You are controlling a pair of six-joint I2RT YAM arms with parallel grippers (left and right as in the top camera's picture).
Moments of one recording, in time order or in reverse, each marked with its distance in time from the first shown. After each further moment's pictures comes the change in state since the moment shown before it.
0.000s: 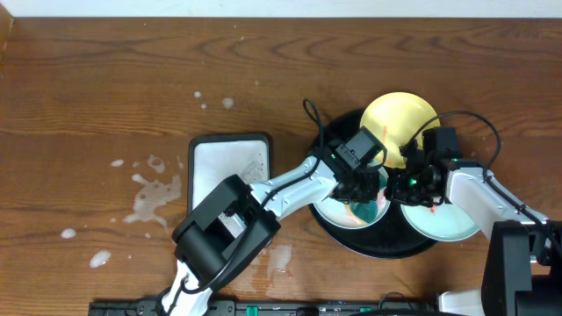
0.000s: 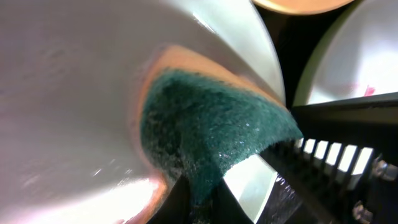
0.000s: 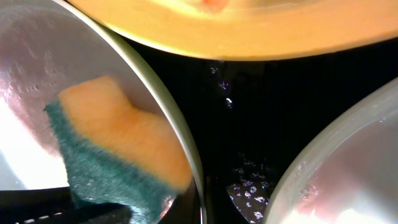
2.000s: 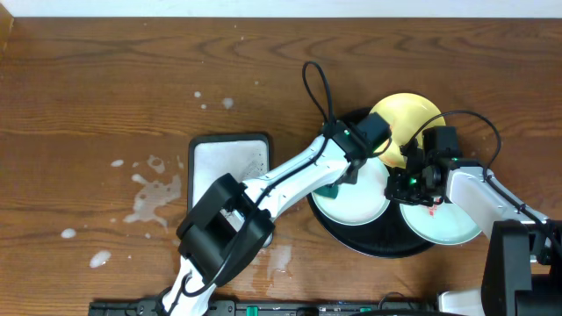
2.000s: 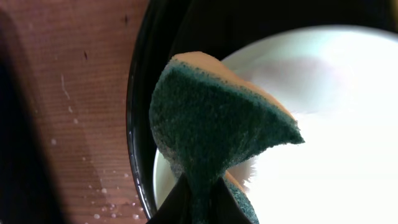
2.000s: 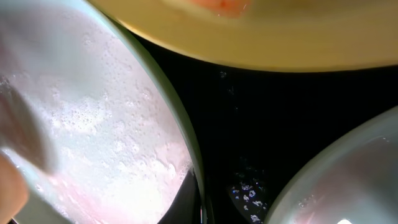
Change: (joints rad) left arm 0.013 0.019 0.288 -0.531 -0.542 0.067; right arm 0.000 0.002 0.005 -0.001 0.006 0.004
